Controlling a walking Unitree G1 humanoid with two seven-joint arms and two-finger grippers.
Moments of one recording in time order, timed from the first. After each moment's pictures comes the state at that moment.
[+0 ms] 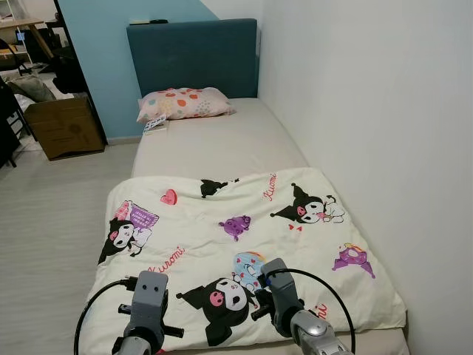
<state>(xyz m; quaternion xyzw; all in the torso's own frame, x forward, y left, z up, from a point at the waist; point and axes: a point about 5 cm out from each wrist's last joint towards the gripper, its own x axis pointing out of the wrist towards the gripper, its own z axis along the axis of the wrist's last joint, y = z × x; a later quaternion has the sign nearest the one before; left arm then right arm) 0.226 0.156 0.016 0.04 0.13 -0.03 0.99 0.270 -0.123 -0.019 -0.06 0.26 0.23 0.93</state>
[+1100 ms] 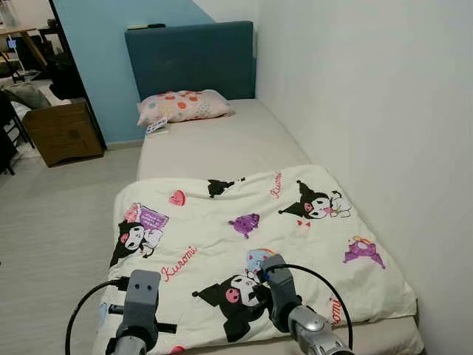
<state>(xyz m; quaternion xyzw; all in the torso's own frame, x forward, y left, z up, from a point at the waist) 0.225 0.164 0.017 0.05 0.13 0.03 0.99 0.275 -0.116 -0.014 -0.04 0.25 0.24 0.94</state>
